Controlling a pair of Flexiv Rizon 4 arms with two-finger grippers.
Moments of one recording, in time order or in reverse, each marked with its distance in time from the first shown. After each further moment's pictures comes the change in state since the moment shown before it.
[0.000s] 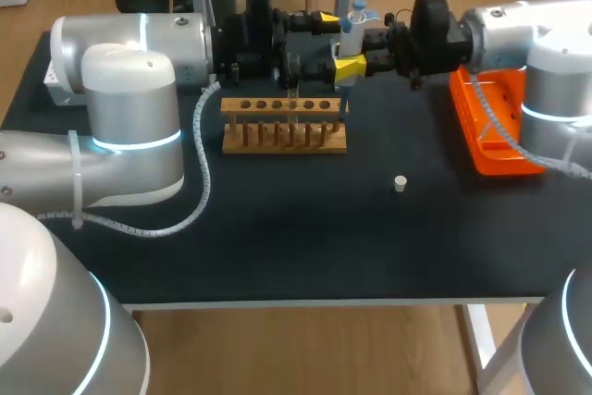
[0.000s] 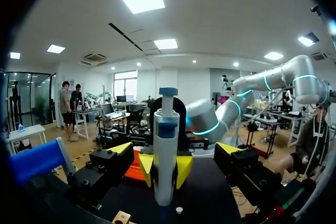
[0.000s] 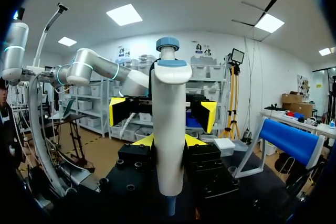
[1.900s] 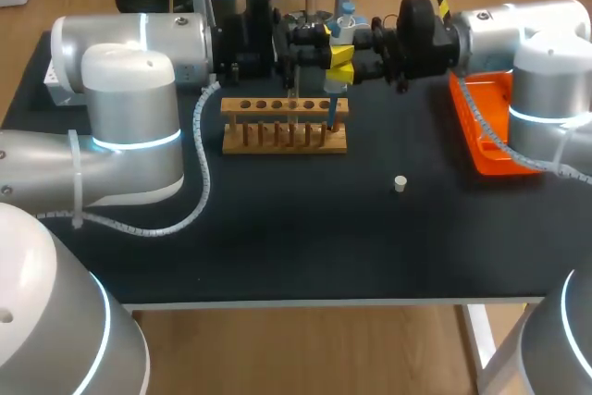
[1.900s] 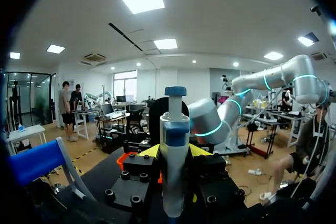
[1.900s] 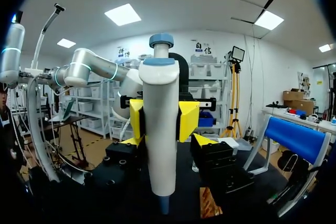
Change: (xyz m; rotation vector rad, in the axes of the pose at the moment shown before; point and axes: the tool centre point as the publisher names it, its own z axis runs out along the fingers) left arm -0.001 0.001 0.000 0.000 0.002 0.000; right arm 0.003 -0.002 0.019 0.006 0.006 0.021
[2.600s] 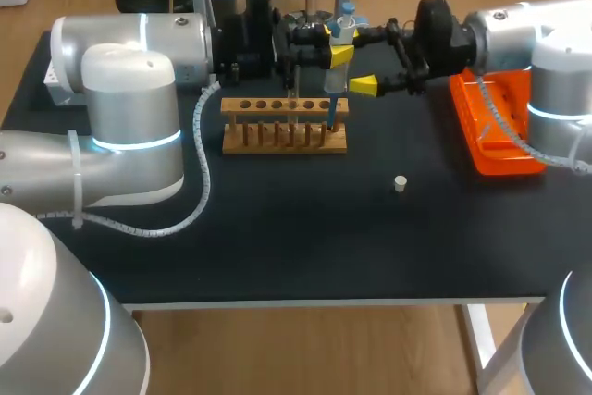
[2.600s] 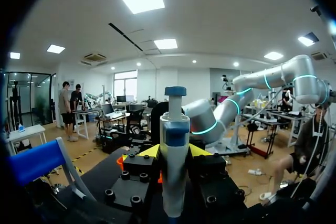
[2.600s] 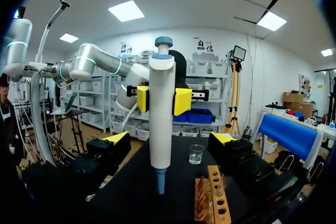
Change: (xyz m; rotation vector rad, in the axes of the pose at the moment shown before) left arm 0.000 0.000 0.000 0.000 -0.001 0.000; right arm -0.004 -0.014 -0.036 0.034 0.002 -0.033
